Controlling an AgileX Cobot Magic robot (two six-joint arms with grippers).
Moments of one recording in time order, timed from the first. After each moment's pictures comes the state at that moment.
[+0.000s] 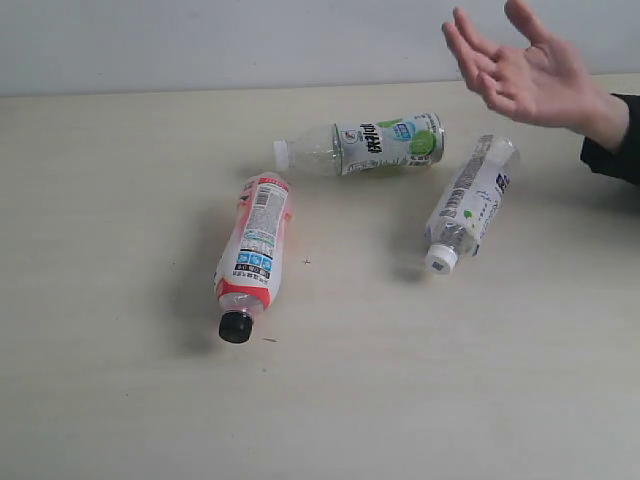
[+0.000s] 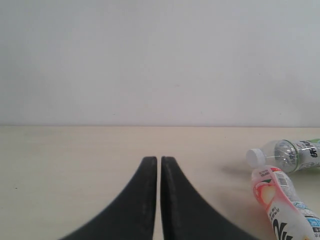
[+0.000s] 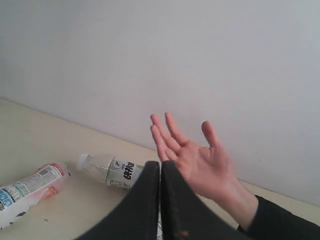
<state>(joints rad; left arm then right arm) -0.01 0.01 0.00 0.08 0.10 -0.13 0.31 0.07 -0.34 0.15 0.39 -0.31</state>
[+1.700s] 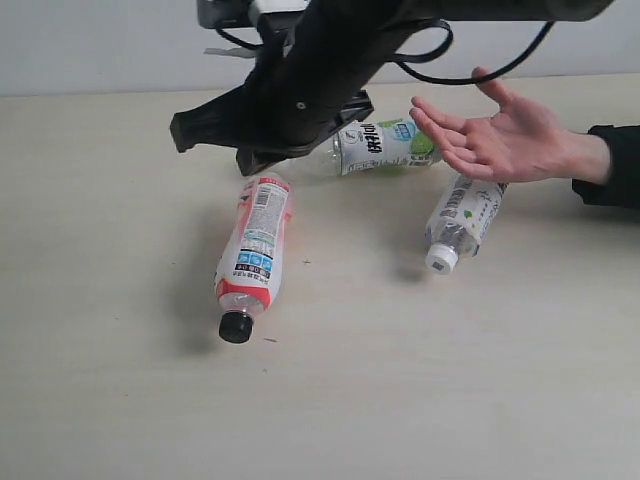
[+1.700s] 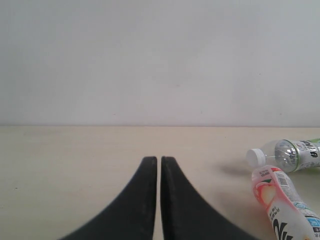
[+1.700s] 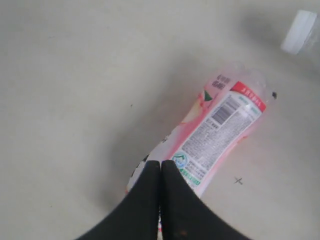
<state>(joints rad) -0.01 0.01 0.00 0.08 0.10 -0.13 0.75 1.87 -1.47 0.18 0.70 0.15</state>
